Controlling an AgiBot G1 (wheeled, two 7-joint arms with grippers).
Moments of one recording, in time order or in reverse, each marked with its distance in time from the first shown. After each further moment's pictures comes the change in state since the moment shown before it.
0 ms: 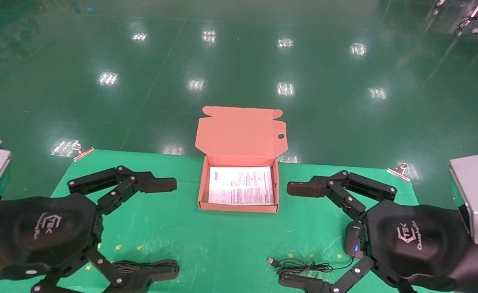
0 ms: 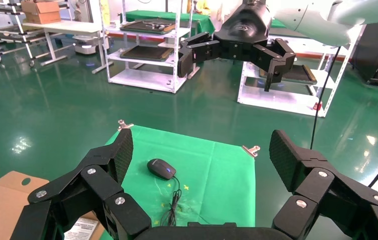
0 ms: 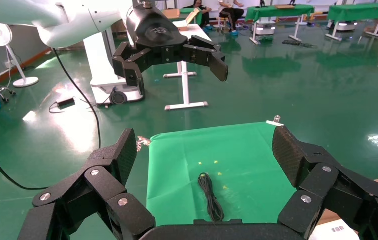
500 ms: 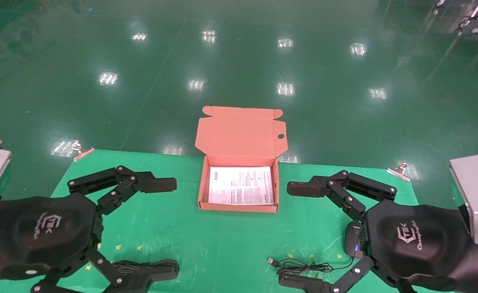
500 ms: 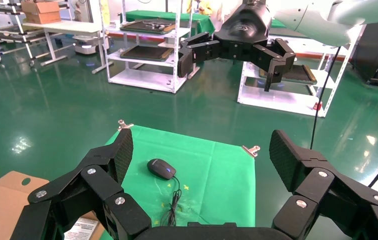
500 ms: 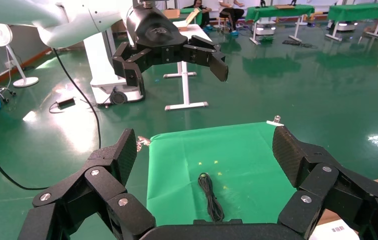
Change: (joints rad) left arm 0.000 0.000 0.000 0.000 0.000 0.000 0.000; right arm 0.000 0.000 0.000 0.000 0.000 0.000 0.000
